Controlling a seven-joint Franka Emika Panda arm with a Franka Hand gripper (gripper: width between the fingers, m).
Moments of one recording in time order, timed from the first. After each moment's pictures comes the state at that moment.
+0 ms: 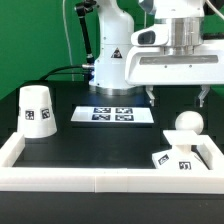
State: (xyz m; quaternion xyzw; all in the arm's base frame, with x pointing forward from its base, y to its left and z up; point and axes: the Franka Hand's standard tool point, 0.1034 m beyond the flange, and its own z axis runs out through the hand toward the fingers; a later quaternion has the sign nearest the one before) arm 0.492 0.103 0.083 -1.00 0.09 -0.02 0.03
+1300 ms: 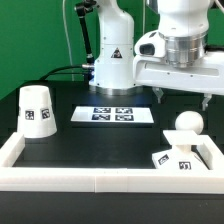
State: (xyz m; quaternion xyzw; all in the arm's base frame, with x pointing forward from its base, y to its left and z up) arm 0.462 0.123 0.074 -0.96 0.22 0.17 0.04
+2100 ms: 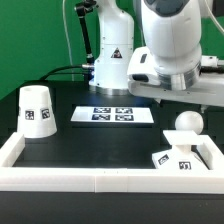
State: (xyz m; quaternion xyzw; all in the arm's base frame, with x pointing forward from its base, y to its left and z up) arm 0.454 0.121 0.058 -0.92 0.19 0.35 0.07
